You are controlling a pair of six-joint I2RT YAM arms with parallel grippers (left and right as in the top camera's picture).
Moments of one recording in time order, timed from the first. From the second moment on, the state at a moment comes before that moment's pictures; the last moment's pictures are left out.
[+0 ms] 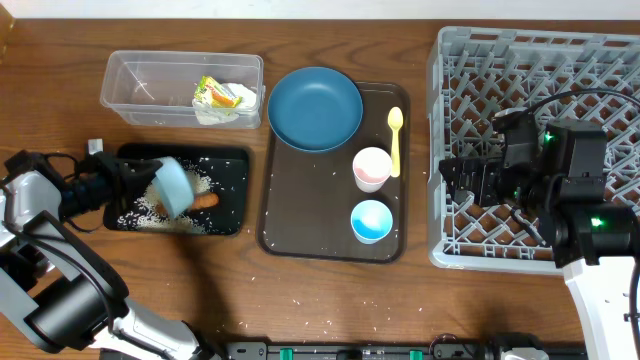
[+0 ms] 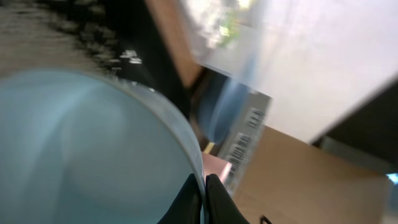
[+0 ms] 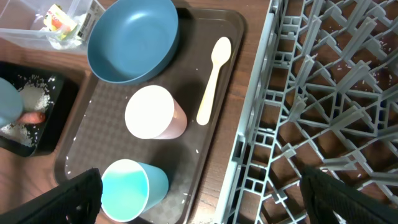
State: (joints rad) left arm 0.73 1.85 1.20 -0.95 1.07 -0.22; right arm 0.04 1.10 1.06 -0.80 -0.37 0.07
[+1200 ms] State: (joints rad) left arm 0.27 1.53 1.20 -0.97 1.02 -0.22; right arm 0.04 1.10 1.06 -0.80 -0.35 0.07
